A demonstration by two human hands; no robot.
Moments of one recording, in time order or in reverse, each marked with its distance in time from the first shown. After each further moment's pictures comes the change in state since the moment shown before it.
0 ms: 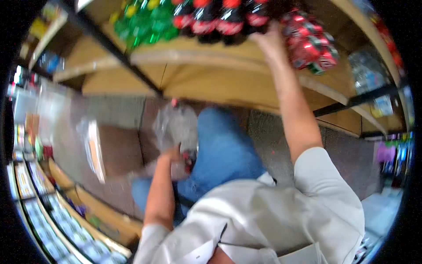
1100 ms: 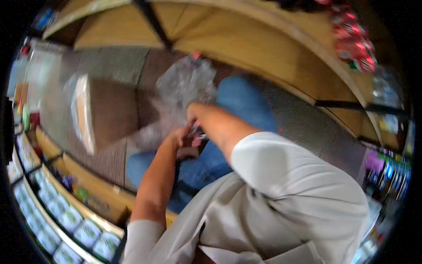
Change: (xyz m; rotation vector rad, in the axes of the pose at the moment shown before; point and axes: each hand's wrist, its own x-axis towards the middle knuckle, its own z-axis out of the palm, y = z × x) left_hand 0.008 -0.019 0.094 -1.559 -0.424 -0.467; right_hand -0.401 0.118 0.316 -0.599 -2.469 0.610
